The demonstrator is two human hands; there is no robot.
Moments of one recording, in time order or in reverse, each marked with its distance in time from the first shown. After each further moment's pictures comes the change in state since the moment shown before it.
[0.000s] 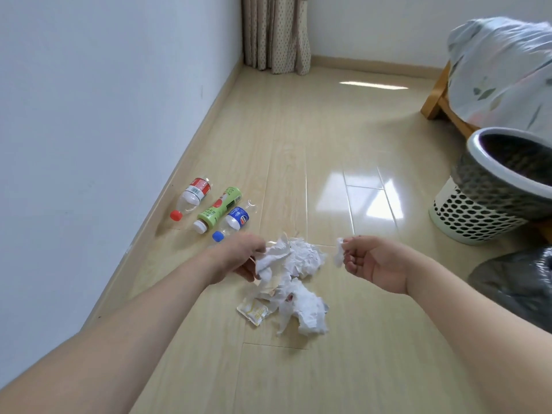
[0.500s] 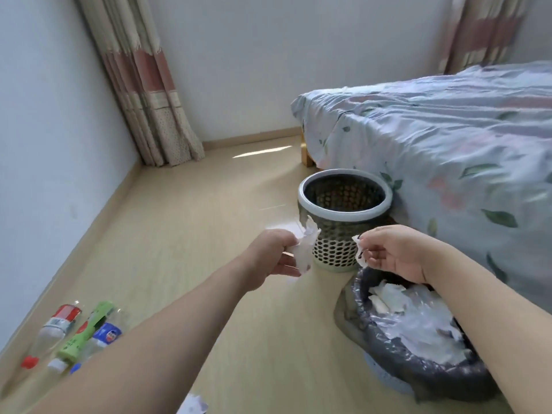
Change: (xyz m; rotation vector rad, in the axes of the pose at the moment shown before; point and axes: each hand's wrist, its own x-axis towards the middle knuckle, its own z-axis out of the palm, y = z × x) left_hand 0.021 0.250 0.328 0.002 -0.297 0.349; right_hand -0.144 -0.112 -0.317 -0.015 0.325 -0.330
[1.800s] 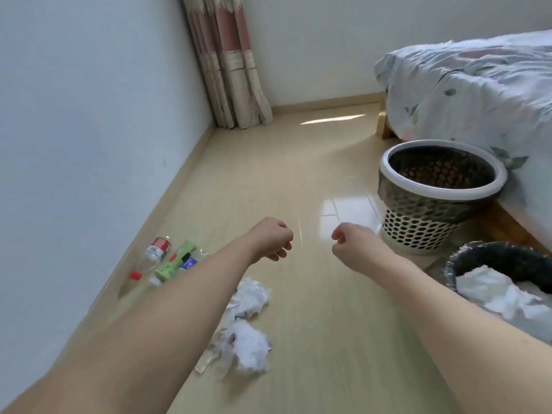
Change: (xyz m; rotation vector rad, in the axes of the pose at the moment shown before) left_hand -0.034 -0.064 -0.118 0.448 0.308 -0.198; right_hand 0.029 0.055 0.163 -1.018 -0.040 -0.345
